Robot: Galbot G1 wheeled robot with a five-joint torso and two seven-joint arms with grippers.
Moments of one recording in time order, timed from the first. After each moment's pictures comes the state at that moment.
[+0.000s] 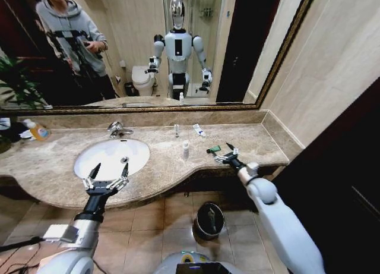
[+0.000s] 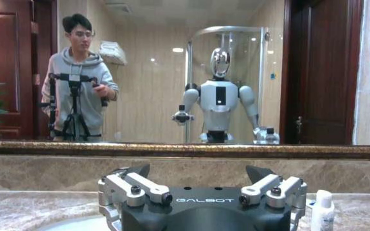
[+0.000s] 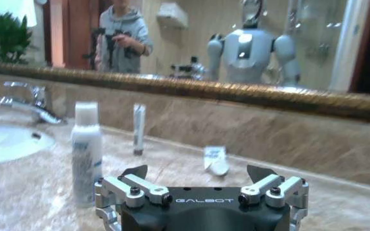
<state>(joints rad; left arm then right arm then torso) 1.84 -1.36 -0.82 -2.47 -0.37 0.04 0.05 -1.01 1.16 0.36 1.69 0.28 -0.08 -0.25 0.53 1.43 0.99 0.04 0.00</state>
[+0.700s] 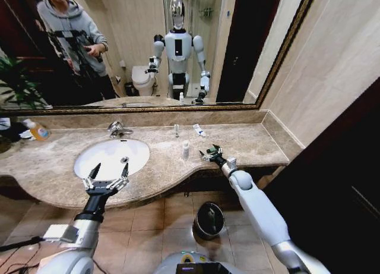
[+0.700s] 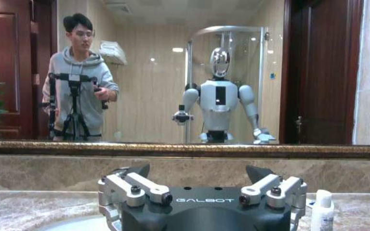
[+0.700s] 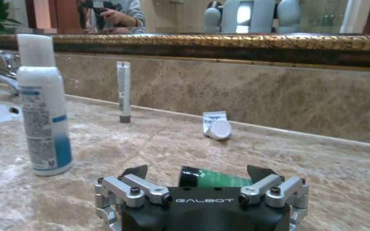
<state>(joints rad) 1.84 -1.36 -0.82 -2.47 -0.37 0.04 0.05 -0.85 1.22 0.28 1.40 0.27 -0.03 -0.25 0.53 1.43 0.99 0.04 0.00</state>
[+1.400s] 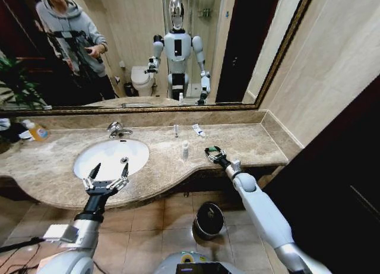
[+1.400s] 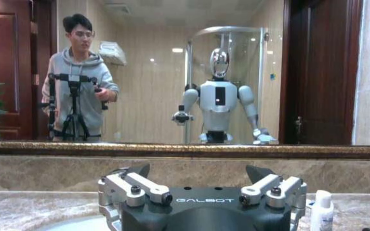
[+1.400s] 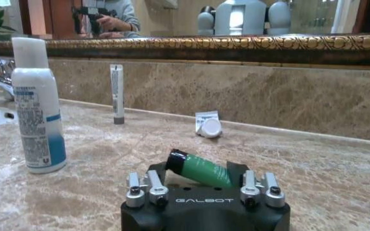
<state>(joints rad) 1.84 -1.36 -0.82 -2.47 -0.37 0.04 0.05 -0.87 1.21 0.29 1.39 0.29 -0.01 -0.26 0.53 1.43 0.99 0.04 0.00</state>
